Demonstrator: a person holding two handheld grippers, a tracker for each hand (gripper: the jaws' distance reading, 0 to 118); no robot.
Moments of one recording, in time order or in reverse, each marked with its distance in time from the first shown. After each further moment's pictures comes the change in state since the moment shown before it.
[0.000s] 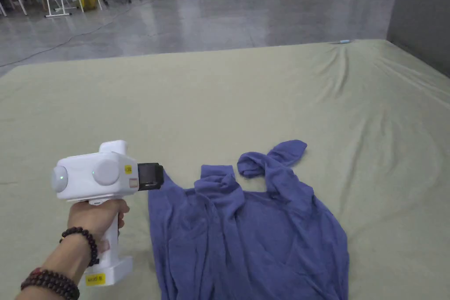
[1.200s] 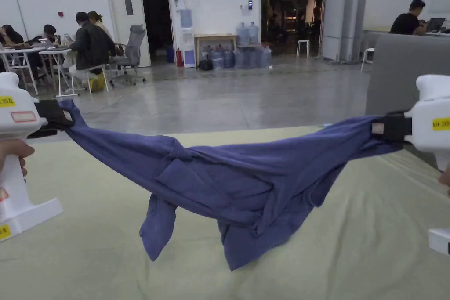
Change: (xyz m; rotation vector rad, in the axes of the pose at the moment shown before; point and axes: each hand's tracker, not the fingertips) left arm -0.080 0.137 0.299 0.534 -0.286 0.193; right arm 0.152 0.319 0.233 0.630 0.024 -0.147
